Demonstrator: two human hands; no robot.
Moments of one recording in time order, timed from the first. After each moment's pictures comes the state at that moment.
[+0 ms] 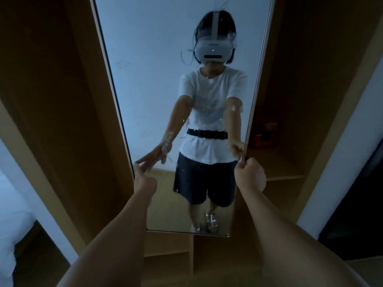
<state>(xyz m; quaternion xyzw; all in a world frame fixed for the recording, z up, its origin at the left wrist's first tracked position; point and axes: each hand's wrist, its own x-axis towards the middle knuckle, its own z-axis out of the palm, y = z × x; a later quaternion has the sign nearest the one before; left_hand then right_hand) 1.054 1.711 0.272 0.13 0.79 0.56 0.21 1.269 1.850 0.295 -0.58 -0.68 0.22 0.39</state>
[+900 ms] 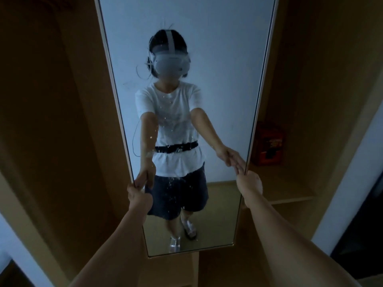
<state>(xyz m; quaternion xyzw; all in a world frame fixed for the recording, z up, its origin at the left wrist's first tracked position) 0.972 1.753 0.270 0.12 0.81 0.53 0.23 1.198 1.912 0.300 -0.62 -0.60 0.38 0.33</state>
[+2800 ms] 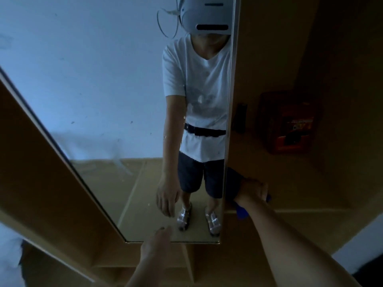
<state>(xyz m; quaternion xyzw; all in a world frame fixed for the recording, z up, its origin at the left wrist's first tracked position) 1.103 1.830 0.149 0.39 0.90 0.03 0.18 1.216 2.070 0.197 -0.50 -0.86 0.05 -0.12</state>
